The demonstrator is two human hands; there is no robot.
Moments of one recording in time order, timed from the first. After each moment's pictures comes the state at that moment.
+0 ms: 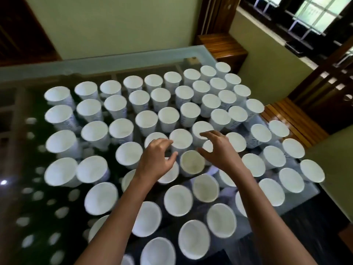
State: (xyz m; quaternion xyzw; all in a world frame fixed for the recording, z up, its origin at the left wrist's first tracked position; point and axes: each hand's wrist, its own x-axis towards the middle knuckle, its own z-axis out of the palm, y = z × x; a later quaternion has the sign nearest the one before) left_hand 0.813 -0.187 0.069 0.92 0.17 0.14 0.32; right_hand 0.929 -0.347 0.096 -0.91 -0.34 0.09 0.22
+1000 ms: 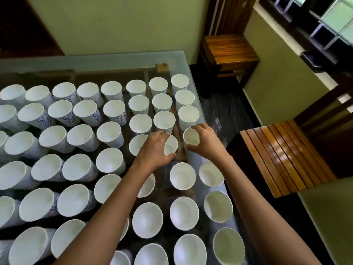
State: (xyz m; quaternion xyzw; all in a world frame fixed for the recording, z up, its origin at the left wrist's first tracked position) left_hand 1.097 -0.345 0.060 0.93 0.28 0.01 0.24; right_hand 1.236 -0.463 0.061 -0.88 -0.40 0.14 0.19
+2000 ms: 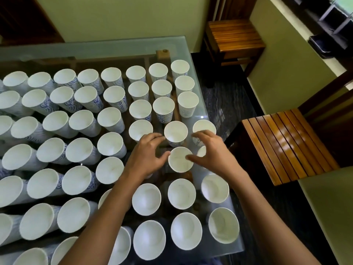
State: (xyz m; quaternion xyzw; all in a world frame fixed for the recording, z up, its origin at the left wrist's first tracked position) left_hand 1.048 -0.383 0.071 0.92 0.28 0.09 0.27; right_hand 1.189 -0.527 0.089 -0.83 -0.46 0.18 0.24
